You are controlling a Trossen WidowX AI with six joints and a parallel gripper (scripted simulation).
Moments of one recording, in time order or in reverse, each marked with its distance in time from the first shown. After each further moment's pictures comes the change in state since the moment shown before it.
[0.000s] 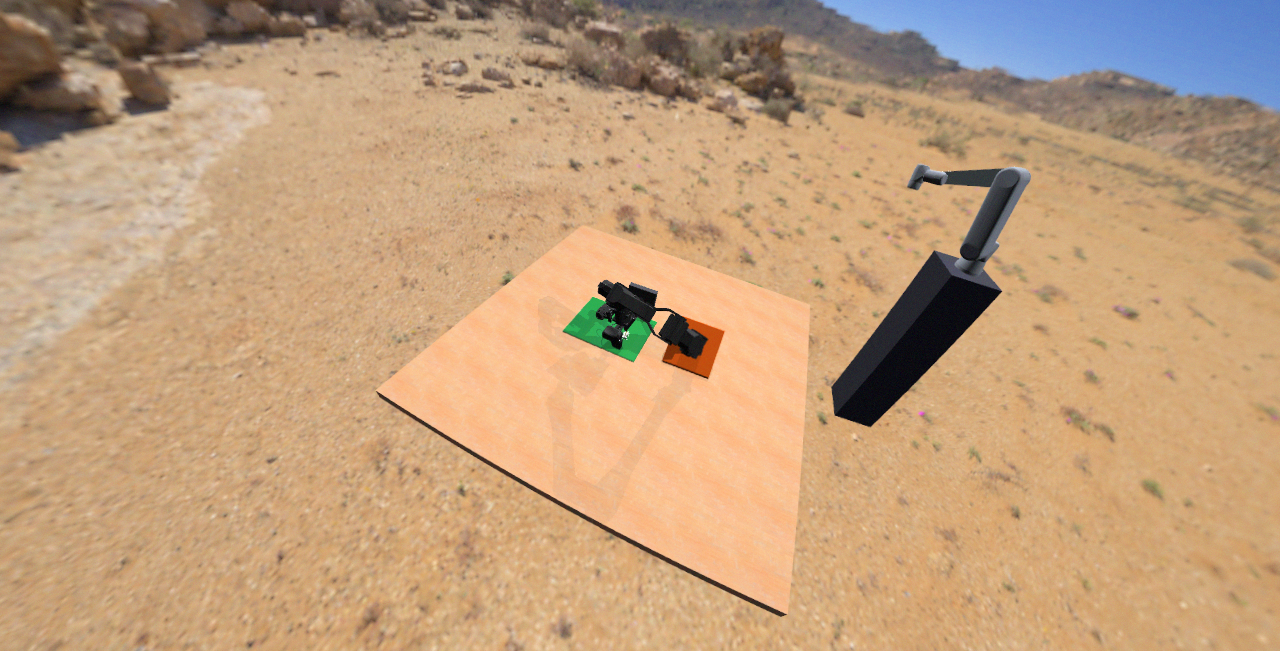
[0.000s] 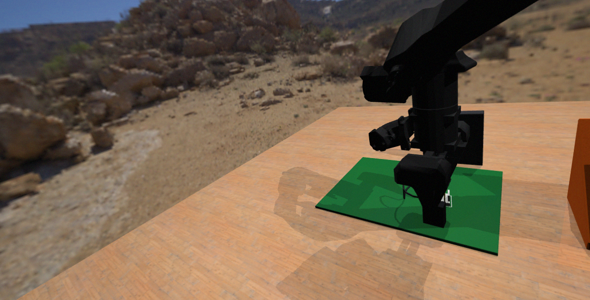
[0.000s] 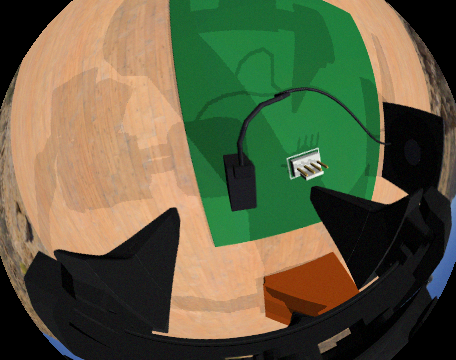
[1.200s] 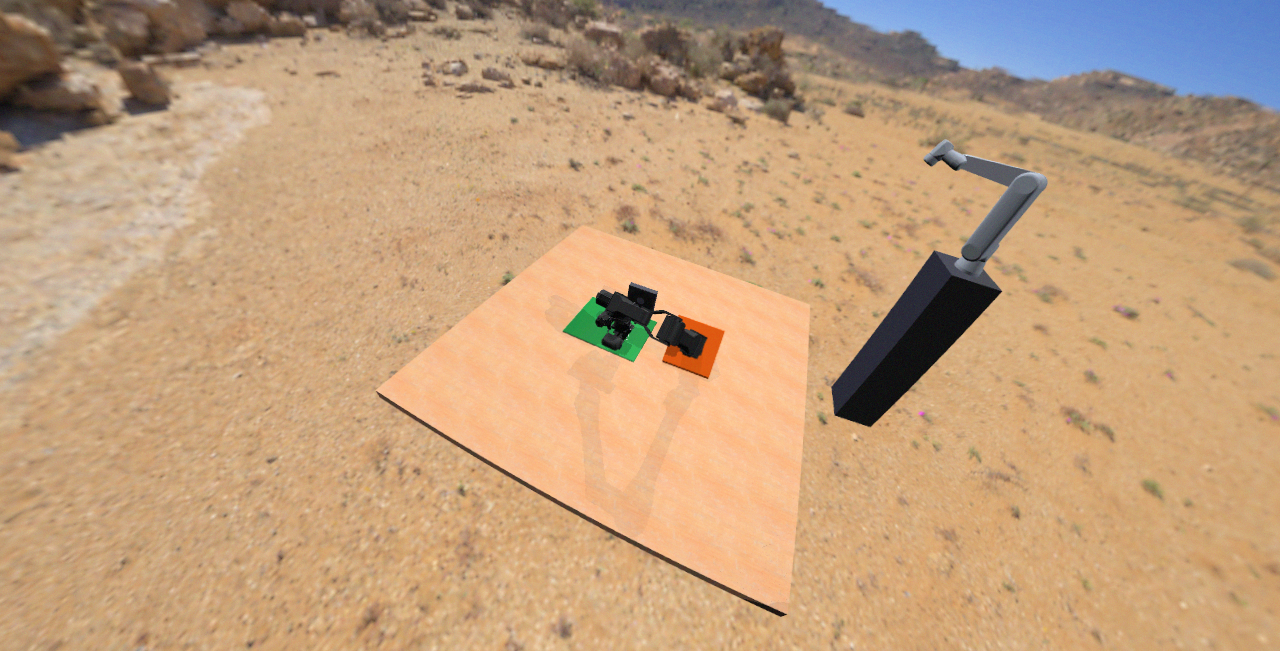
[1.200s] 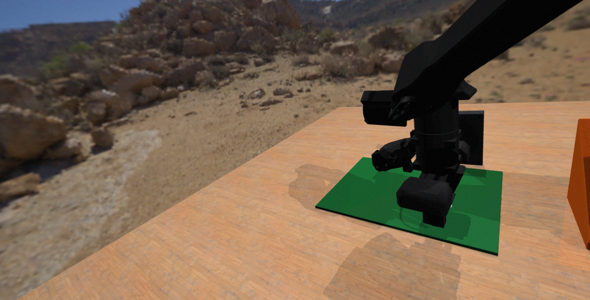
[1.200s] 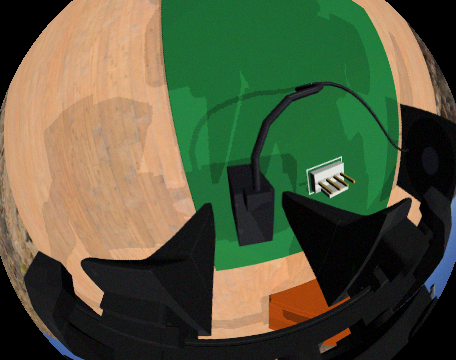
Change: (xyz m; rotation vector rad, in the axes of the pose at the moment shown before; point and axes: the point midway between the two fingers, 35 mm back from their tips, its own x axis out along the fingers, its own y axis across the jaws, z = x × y) arm 0.036 0.001 -0.001 0.000 0.001 0.003
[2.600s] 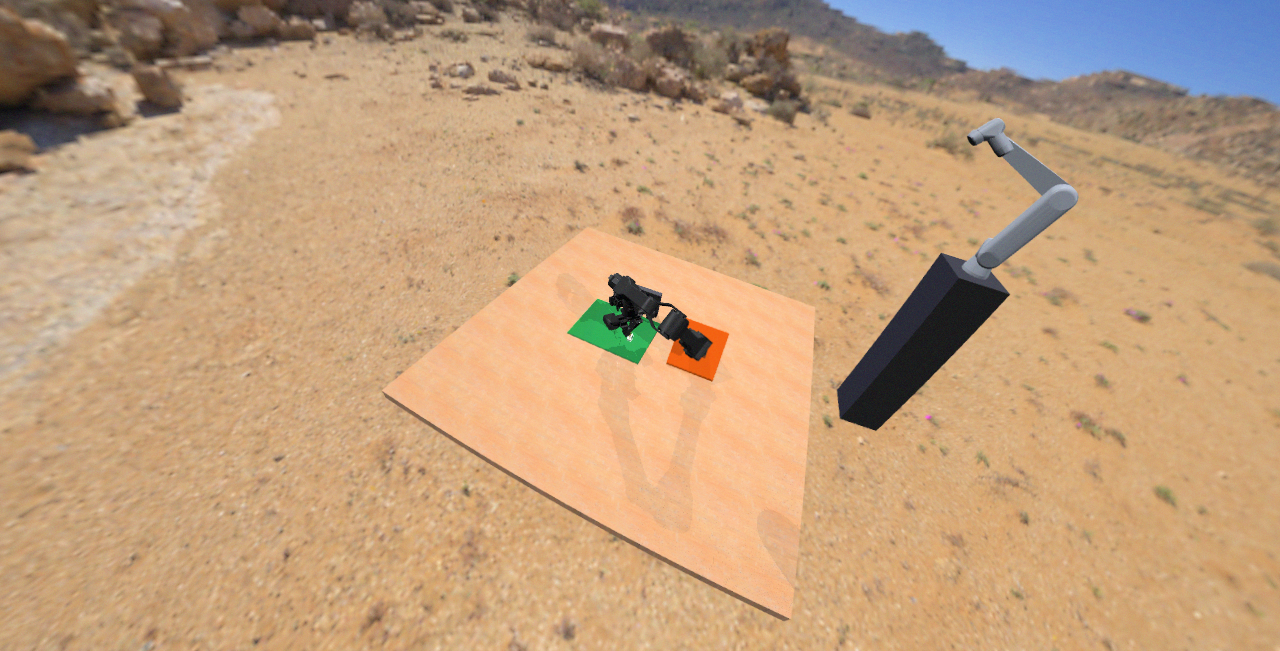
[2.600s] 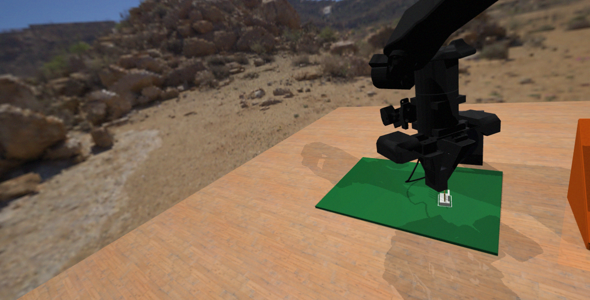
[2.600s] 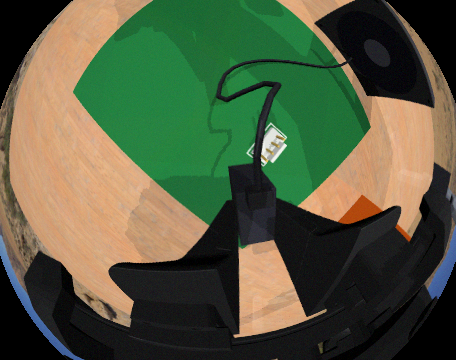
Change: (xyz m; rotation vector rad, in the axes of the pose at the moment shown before) arm -0.049 -0.030 0.005 0.604 0.001 0.004
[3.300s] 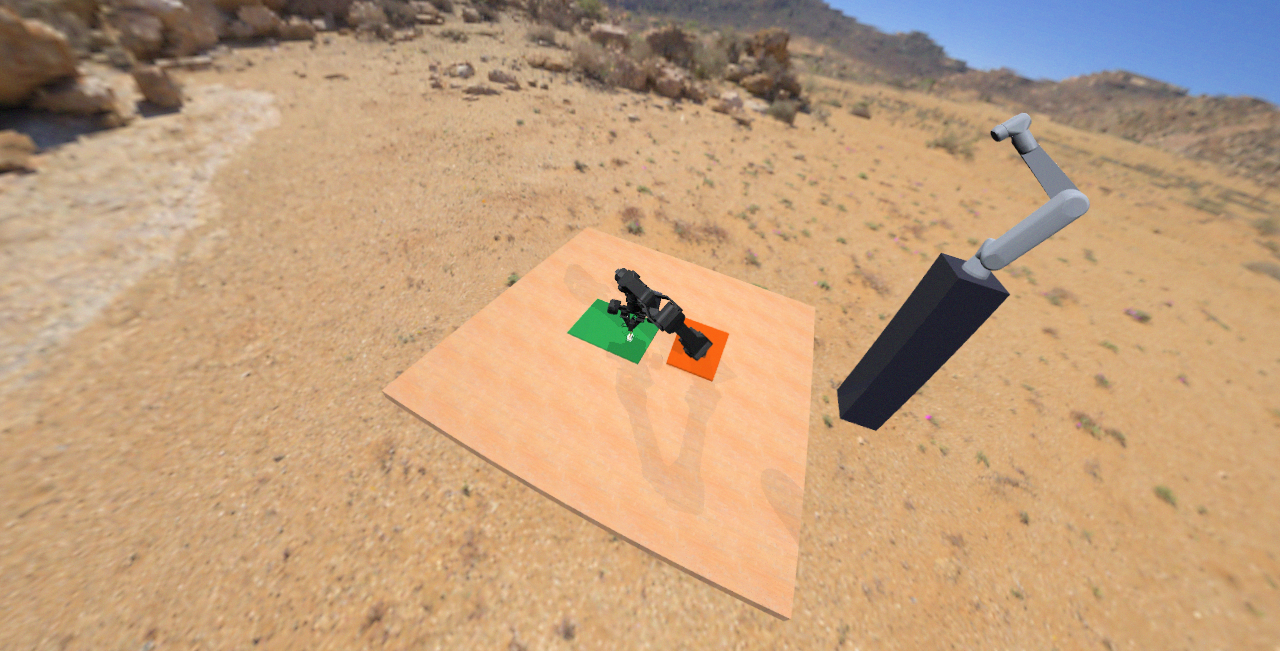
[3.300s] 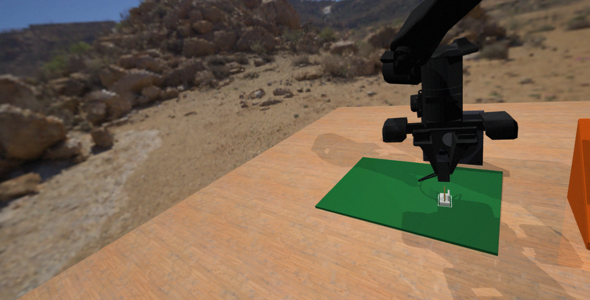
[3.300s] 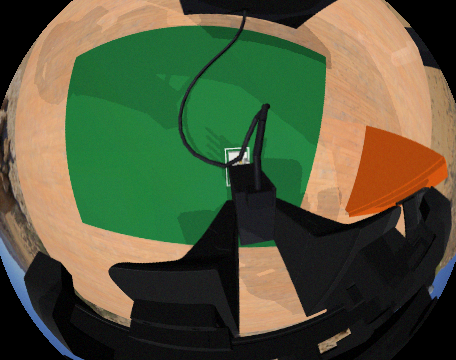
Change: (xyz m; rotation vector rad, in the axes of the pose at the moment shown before) arm 0.001 -0.028 0.020 0.688 0.000 0.001
